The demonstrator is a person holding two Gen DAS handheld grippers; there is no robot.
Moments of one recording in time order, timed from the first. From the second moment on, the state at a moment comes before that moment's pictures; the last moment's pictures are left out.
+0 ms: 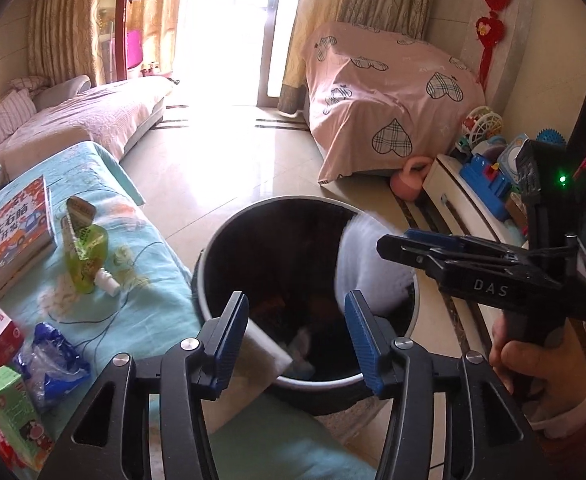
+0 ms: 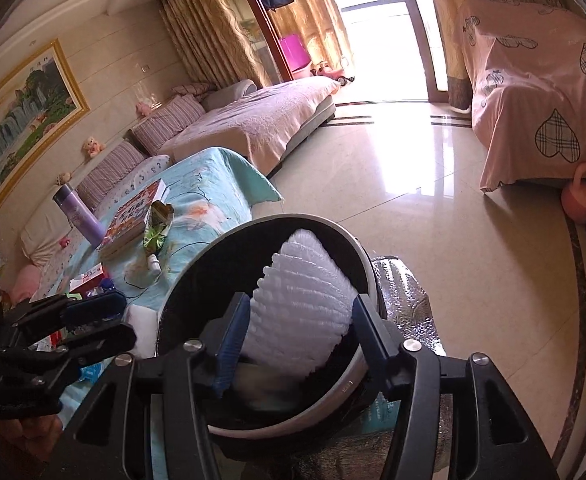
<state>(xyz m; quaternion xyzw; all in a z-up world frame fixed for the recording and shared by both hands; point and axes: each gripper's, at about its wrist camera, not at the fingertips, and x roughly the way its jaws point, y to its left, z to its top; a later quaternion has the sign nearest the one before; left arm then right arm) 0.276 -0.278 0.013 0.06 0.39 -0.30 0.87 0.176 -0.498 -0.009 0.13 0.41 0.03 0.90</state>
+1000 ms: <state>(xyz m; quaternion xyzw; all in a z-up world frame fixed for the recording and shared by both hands) 0.161 -0.113 0.002 0.01 0.42 -0.23 0.88 0.135 -0.386 -0.015 0.16 0.40 0.10 0.90</state>
